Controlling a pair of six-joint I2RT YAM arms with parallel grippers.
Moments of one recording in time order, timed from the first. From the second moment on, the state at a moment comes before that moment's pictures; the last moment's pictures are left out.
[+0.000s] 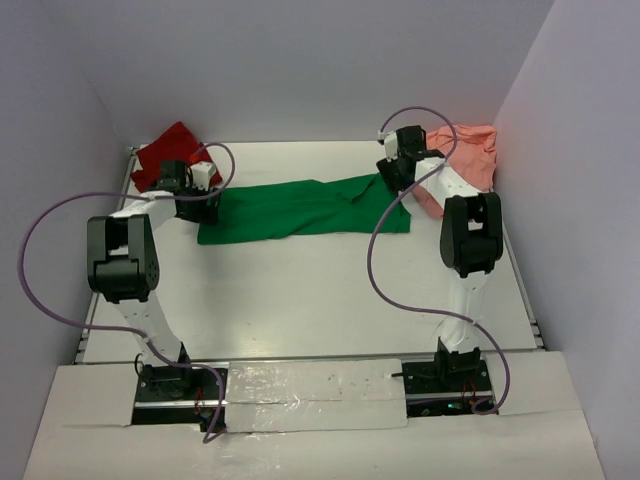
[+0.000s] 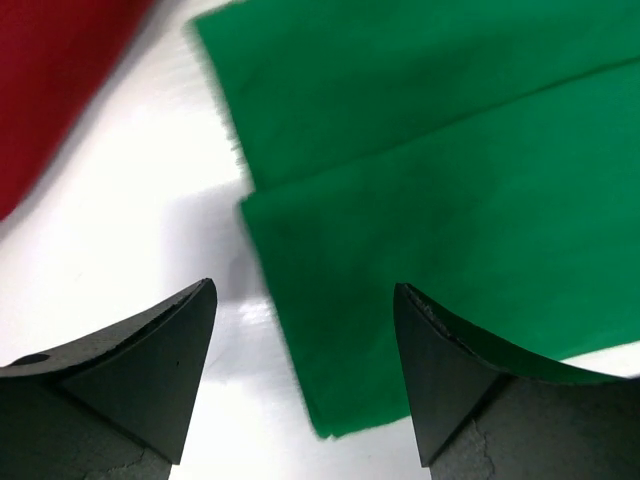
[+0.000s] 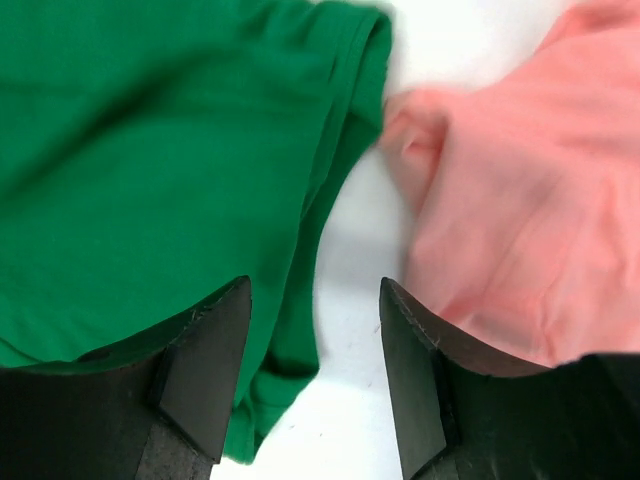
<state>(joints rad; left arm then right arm) 0.02 1.92 1.28 -0.31 0.19 0.26 0.13 2.11 1.71 -0.53 0.04 -0.32</state>
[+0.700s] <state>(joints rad) -0.04 1.42 0.96 -0.03 -0.02 0.12 0.25 1.85 1.49 -0.39 0.02 -0.23</state>
